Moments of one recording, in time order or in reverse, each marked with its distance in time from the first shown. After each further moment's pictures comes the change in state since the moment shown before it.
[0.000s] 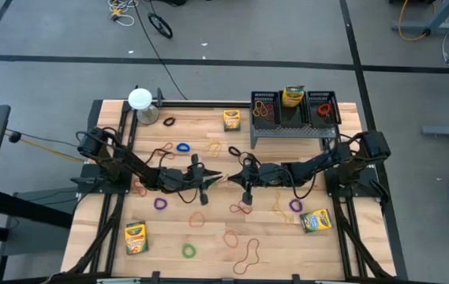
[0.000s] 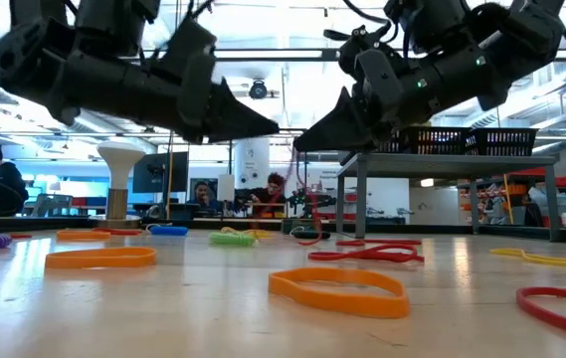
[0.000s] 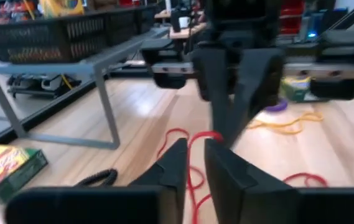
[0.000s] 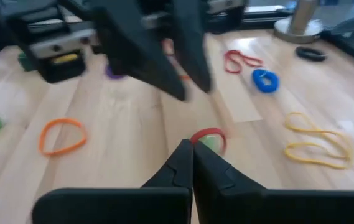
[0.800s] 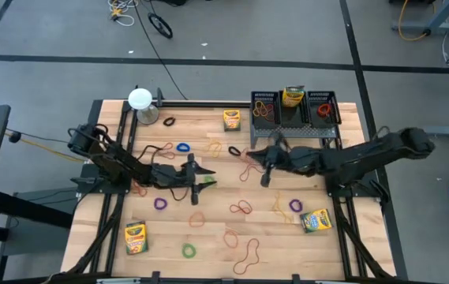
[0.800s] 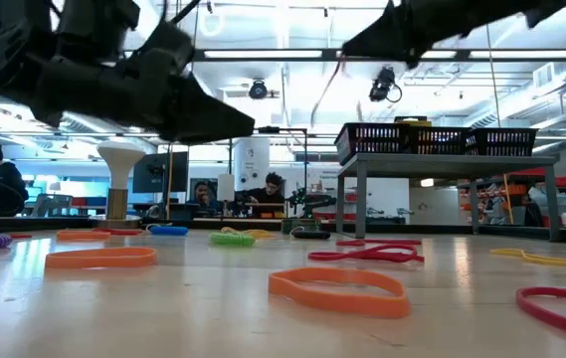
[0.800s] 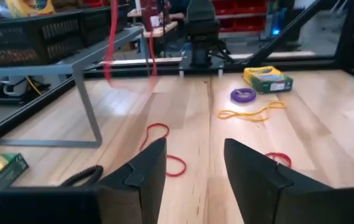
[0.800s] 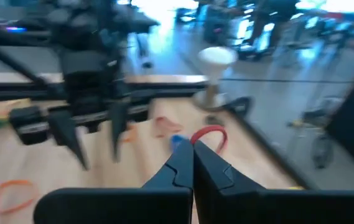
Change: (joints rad) left arm 0.034 -0.102 -0.113 0.003 0.158 0.005; right arm -0.007 -0.499 0.001 -0.329 0.223 -0.158
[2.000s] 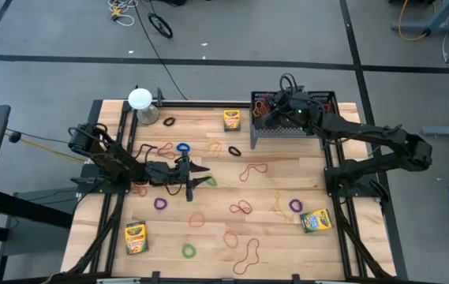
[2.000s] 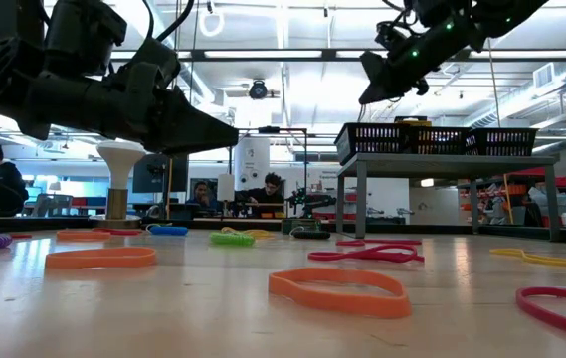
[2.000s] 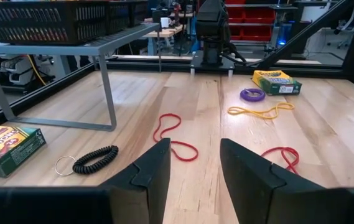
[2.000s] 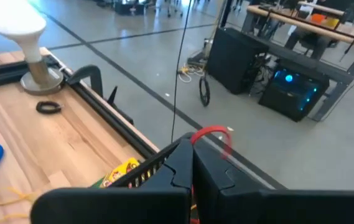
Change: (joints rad) left arm 0.028 0.001 -0.103 0.118 0.009 -0.057; right arm -0.588 0.021 0.172 -0.264 -0.065 0.007
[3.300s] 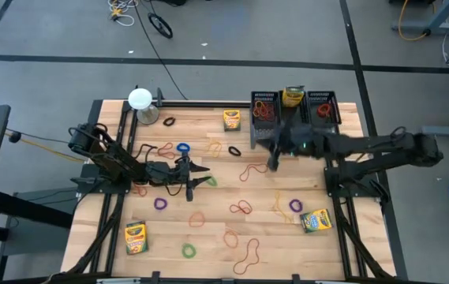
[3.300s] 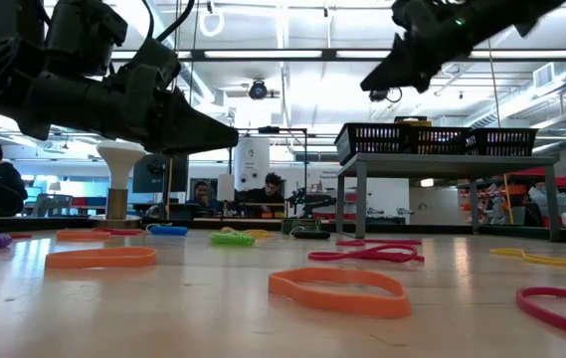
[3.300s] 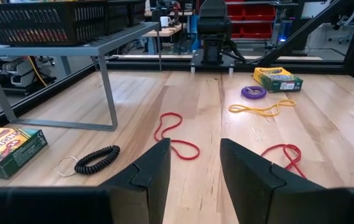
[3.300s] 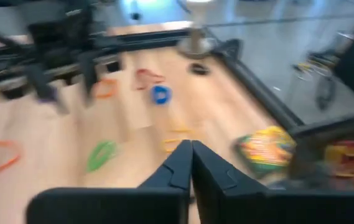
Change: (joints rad) left arm 0.000 0.000 0.001 -0.006 -0.001 0.017; right arm 0.361 -0.127 -0.129 -0.097 -0.154 0.092
